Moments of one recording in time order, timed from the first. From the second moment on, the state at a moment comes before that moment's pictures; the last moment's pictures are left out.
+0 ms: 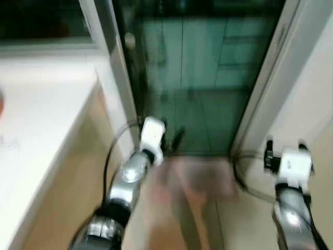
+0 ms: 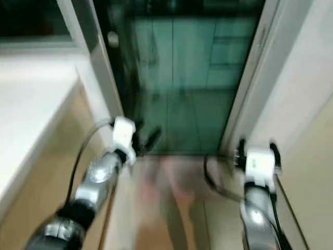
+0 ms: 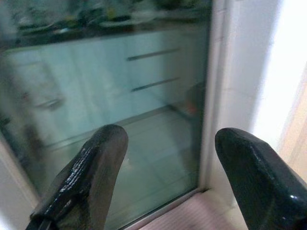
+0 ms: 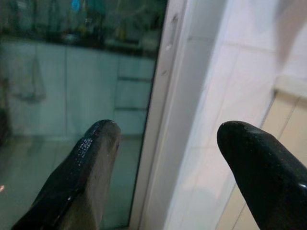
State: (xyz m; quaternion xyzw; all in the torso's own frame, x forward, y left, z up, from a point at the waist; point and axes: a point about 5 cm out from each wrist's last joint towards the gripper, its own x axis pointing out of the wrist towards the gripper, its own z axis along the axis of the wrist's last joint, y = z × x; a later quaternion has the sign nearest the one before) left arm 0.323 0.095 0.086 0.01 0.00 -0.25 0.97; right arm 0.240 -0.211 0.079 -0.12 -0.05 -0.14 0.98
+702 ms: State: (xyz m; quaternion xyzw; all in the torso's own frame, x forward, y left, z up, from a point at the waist) left arm 0.308 0.125 0.029 -0.01 0.18 -0.12 0.98; right arm 0.238 -0.222 0.074 -0.11 -0.03 -0.16 0.98
